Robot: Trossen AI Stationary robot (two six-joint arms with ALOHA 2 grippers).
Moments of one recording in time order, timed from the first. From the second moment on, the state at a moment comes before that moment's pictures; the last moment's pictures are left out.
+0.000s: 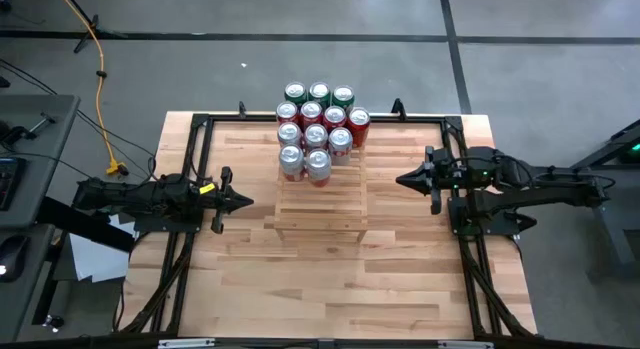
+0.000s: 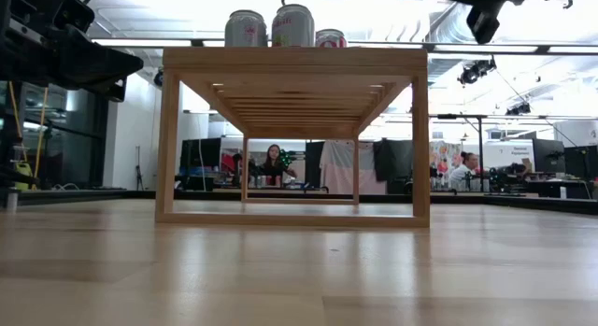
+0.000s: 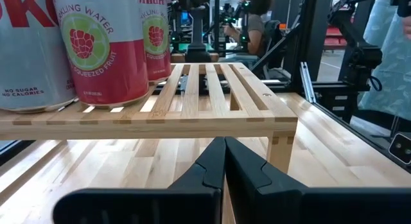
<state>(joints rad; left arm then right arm) -0.07 0.04 0.01 0.01 -0.04 0.01 -0.03 0.57 0.63 -0.24 0.00 0.31</state>
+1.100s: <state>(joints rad) -0.07 0.04 0.01 0.01 -0.04 0.01 -0.03 0.30 0.17 0.17 0.01 0.37</state>
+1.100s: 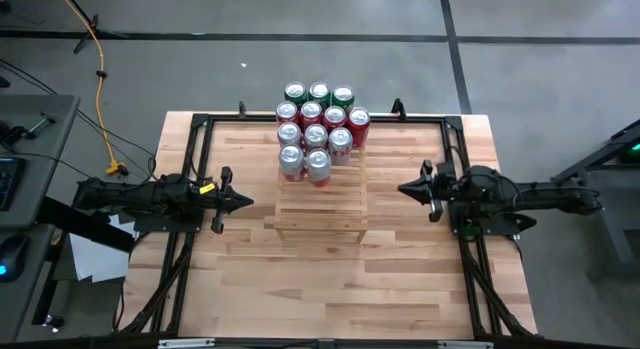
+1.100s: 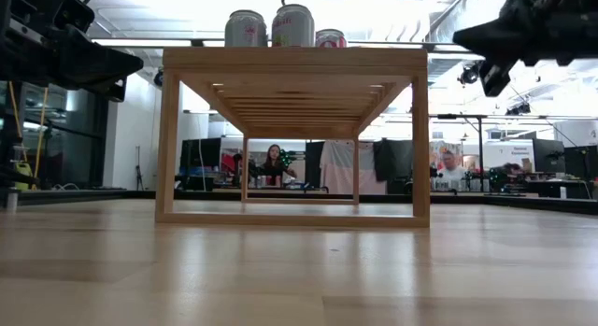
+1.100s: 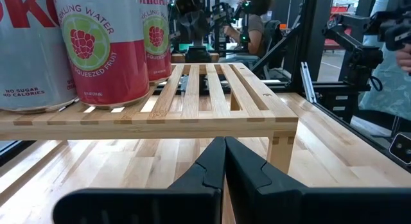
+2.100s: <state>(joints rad) -0.07 0.04 0.01 0.01 -0.04 0.01 -0.03 0.30 0.01 0.11 0.01 0.36</state>
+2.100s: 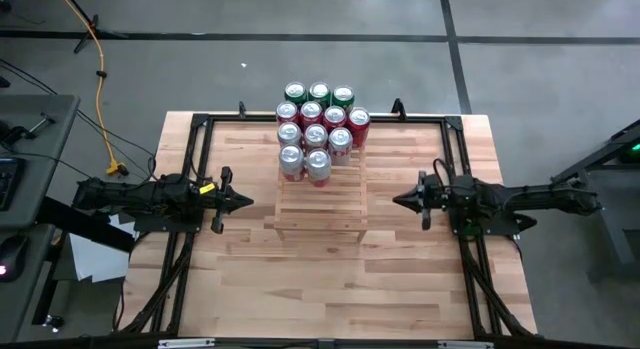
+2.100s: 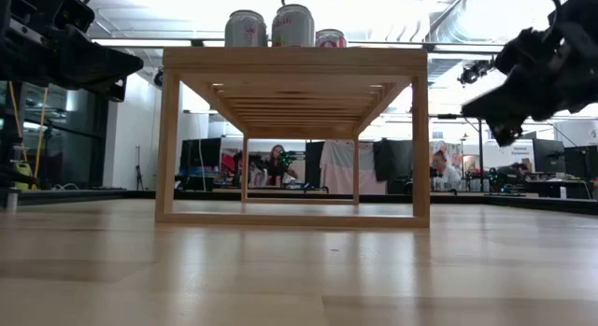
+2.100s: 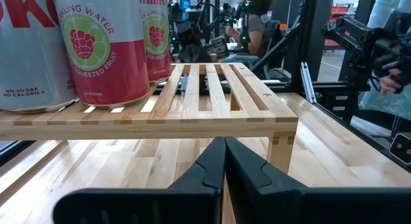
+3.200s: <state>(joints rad) -0.07 0.03 0.01 0.01 -0.04 0.01 -0.03 0.31 0.01 0.00 0.00 0.37</state>
